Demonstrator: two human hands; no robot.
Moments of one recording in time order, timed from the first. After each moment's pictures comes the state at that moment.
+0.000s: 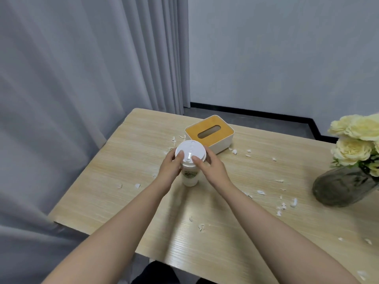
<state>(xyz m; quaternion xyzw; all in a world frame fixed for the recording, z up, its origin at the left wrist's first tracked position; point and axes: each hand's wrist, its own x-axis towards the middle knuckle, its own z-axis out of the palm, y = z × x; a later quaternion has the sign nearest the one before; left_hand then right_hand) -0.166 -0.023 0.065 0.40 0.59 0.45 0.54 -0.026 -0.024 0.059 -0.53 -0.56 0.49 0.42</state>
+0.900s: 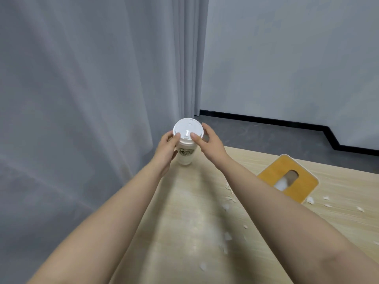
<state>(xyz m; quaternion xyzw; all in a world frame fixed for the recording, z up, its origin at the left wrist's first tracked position) -0.407 0.251 0.069 0.38 0.55 0.45 0.59 -0.262 0.248 0.087 -0.57 -0.54 0.47 0.41</state>
